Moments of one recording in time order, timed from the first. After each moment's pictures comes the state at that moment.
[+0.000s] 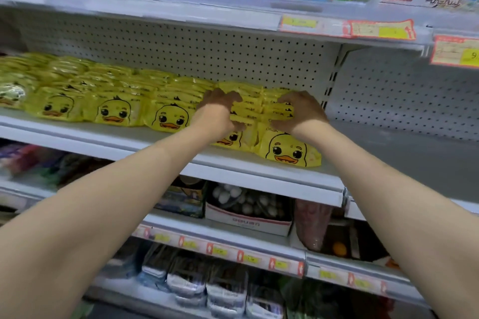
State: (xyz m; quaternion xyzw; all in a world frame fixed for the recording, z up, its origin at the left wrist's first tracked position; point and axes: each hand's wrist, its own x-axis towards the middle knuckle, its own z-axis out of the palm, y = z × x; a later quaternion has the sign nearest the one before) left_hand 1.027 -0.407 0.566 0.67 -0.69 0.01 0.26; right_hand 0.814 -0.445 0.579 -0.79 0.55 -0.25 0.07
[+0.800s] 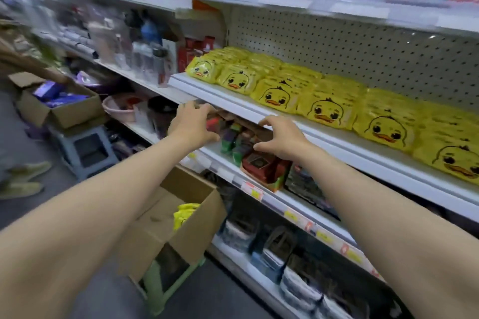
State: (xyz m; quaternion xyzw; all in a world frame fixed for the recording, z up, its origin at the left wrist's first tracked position) left_hand 1.493 -0.135 0.508 0.85 -0.47 0.02 0.22; right_hand 1.304 -0.278 0.507 -0.93 0.33 -0.13 0.13
